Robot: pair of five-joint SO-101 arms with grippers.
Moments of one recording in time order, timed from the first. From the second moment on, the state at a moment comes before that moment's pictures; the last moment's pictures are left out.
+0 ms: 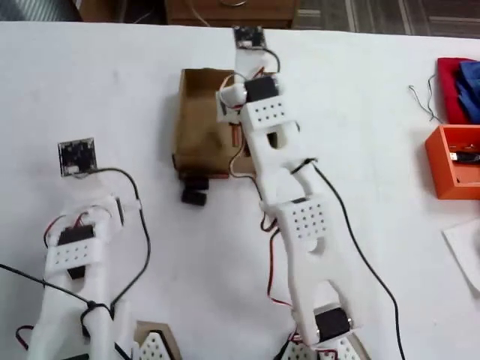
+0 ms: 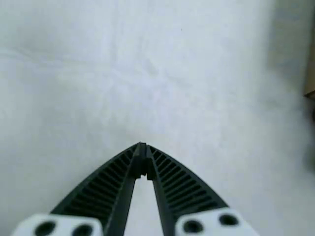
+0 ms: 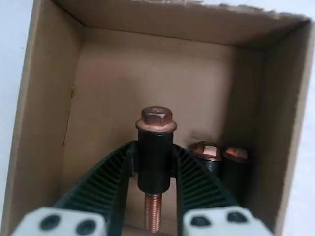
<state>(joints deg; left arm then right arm) -22.9 -38.7 74.6 24.7 -1.6 -22.8 60.4 -72.5 83.3 -11.6</state>
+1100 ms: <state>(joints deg) -21.2 -38.7 75.1 23.6 -3.2 -22.9 65.5 -73.6 88.8 -11.6</state>
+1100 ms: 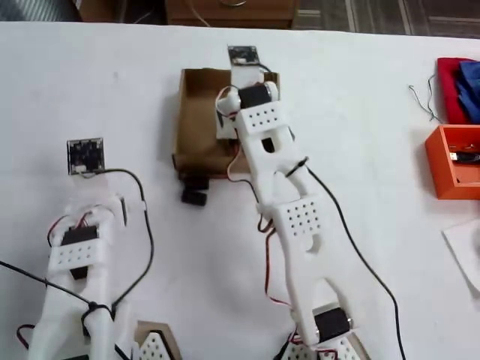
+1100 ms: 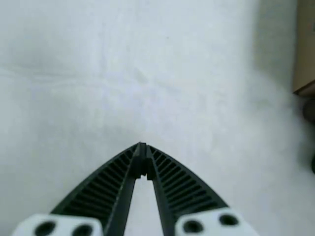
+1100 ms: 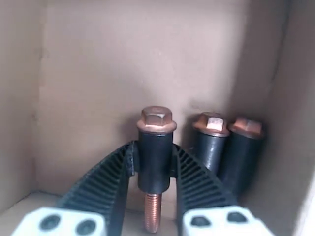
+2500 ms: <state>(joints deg) -21.2 -38.7 75.1 23.6 -3.6 -22.8 63.3 -92.6 99.6 -11.6</state>
